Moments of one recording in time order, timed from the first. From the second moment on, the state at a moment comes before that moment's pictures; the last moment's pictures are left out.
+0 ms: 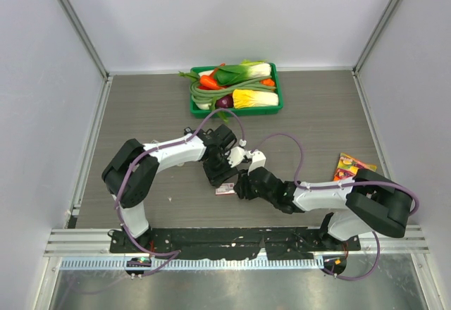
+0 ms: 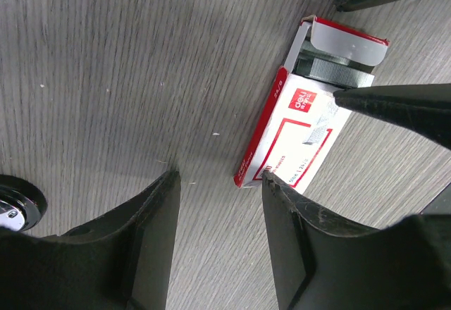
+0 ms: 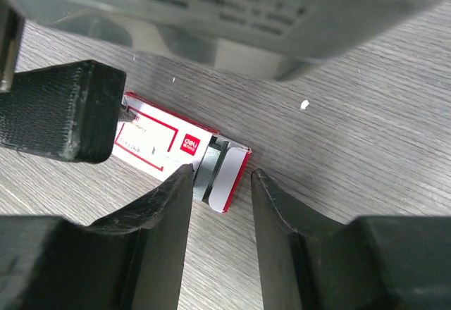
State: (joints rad) left arm -0.79 1.80 1.15 -0.70 0.24 0.37; right arm 1.05 1.40 0.42 0.33 0.24 0.64
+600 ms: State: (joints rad) left arm -0.79 1.80 1.15 -0.70 0.24 0.38; right arm 1.05 1.38 0.42 0.30 0.26 0.64
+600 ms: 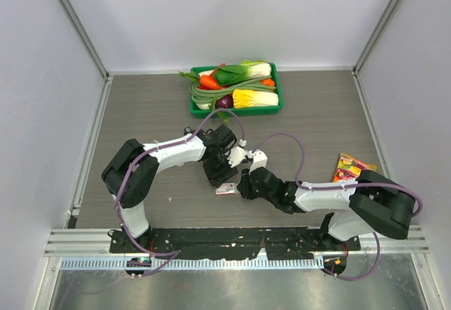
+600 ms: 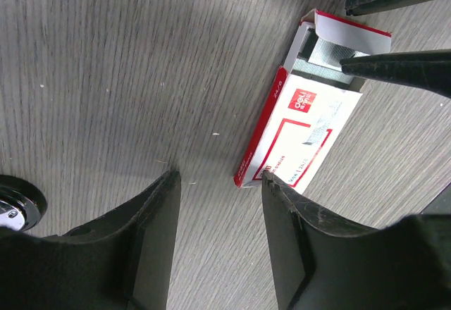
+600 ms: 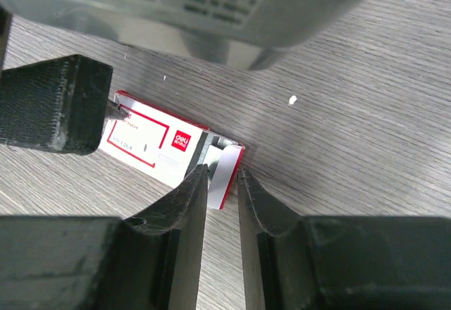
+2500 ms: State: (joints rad) left arm -0.78 1.68 1.03 -0.68 0.26 0.45; right arm 0.92 1.40 0.35 0.46 0.05 0.69
